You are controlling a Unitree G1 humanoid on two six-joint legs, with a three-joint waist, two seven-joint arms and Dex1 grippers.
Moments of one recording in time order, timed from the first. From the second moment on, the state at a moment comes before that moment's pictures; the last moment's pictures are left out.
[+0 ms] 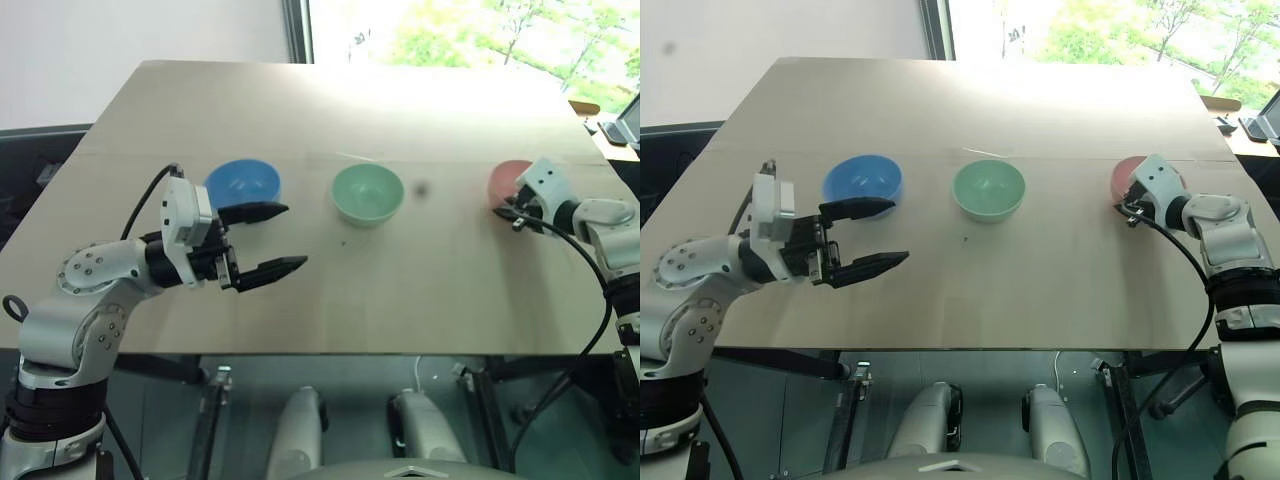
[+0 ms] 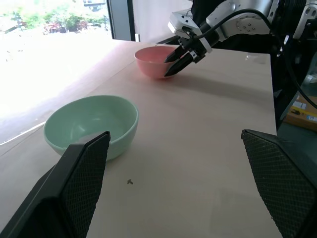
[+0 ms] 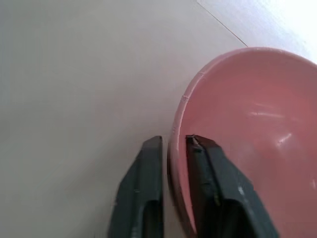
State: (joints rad) left arm -0.21 0.80 0.26 -0.41 -0.71 0.48 -1.04; right arm -0.76 -0.75 0.11 0.64 0.02 0.23 0.86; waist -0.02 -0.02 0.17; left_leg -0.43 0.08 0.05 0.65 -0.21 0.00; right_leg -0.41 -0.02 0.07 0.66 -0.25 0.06
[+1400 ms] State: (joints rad) left arm -0.11 0.79 0.28 -0.47 -0.73 0.48 -0.93; right arm -0.70 -0.62 0.40 0.02 0.07 0.49 1.04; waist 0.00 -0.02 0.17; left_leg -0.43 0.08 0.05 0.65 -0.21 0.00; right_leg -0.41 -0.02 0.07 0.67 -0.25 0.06
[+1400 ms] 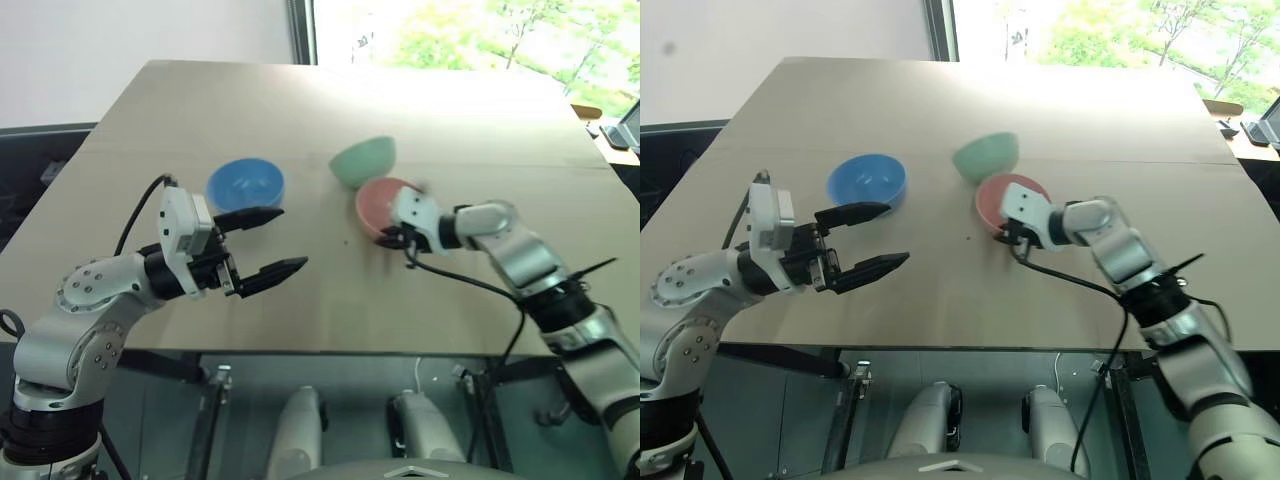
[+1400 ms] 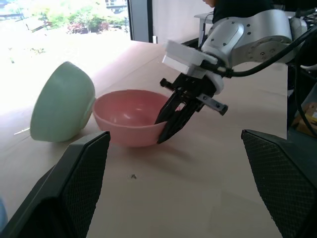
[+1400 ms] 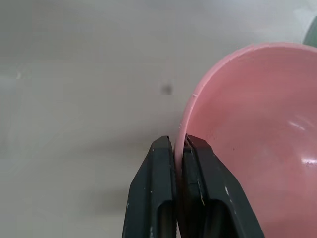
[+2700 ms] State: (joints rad) left arm -0.15 0.76 0.25 -0.46 -0.67 0.45 -0.92; right arm -0.62 -0.74 0.27 0.00 0.07 0.60 1.00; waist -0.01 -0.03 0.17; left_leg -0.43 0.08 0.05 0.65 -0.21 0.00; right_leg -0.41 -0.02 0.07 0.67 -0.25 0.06
